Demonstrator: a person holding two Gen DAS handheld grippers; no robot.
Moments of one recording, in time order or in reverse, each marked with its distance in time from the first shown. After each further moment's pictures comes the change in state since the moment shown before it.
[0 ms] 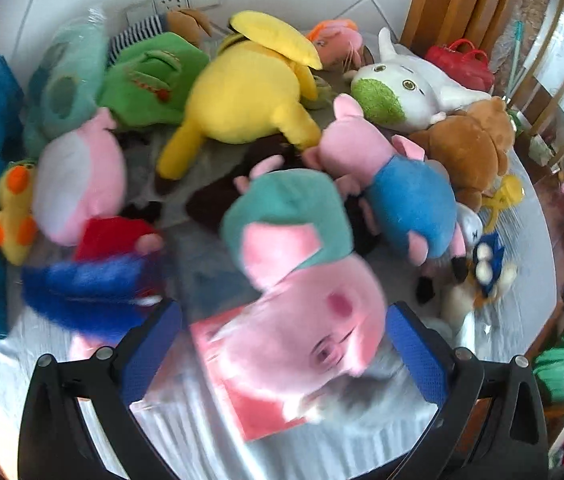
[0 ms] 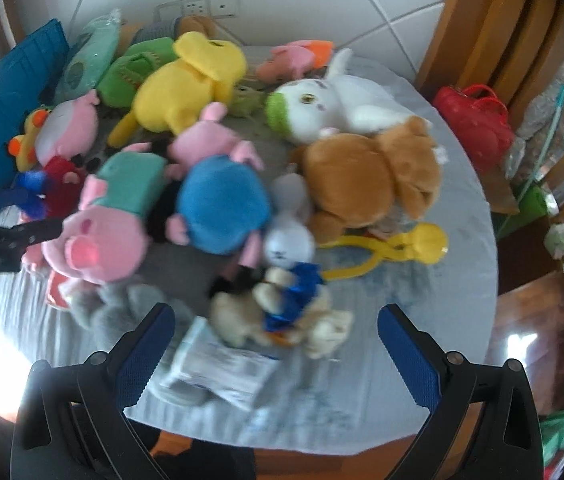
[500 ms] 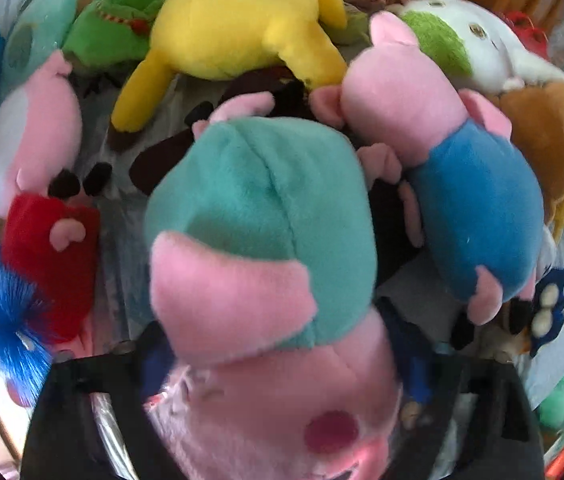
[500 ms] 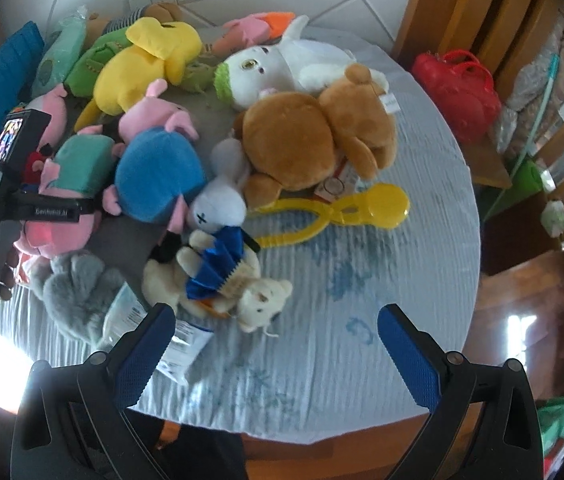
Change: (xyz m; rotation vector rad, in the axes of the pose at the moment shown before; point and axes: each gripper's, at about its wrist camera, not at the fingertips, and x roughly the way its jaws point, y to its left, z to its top) left arm 0.089 -0.018 0.020 -0.094 0.166 0.080; right arm 0.017 -0.061 -0.020 0.032 0.069 0.000
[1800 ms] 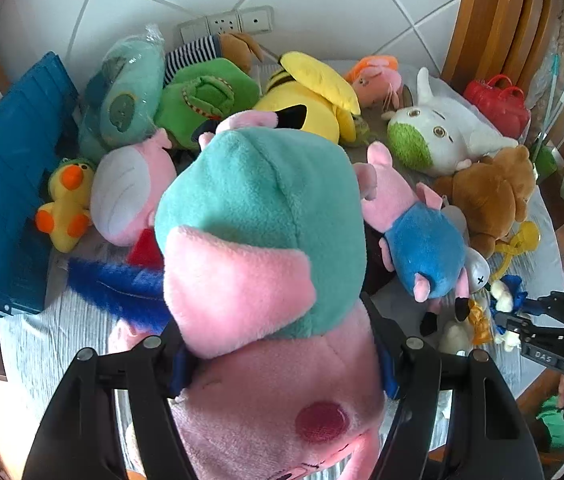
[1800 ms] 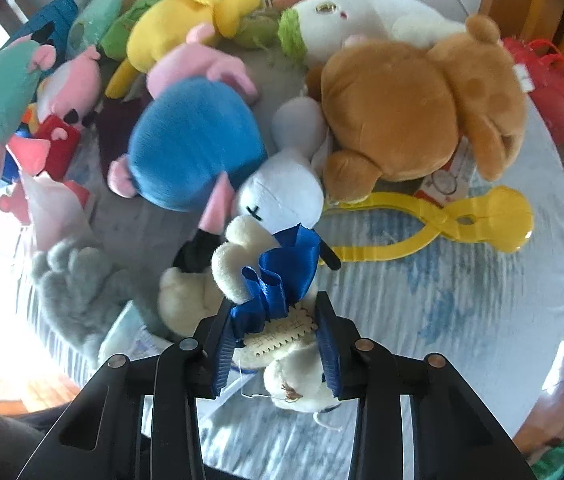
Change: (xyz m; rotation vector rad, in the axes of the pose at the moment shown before) left arm -0.142 0.038 -0.037 -0.026 -0.256 0.048; right arm 0.082 0.025 0.020 -0.100 0.064 0.218
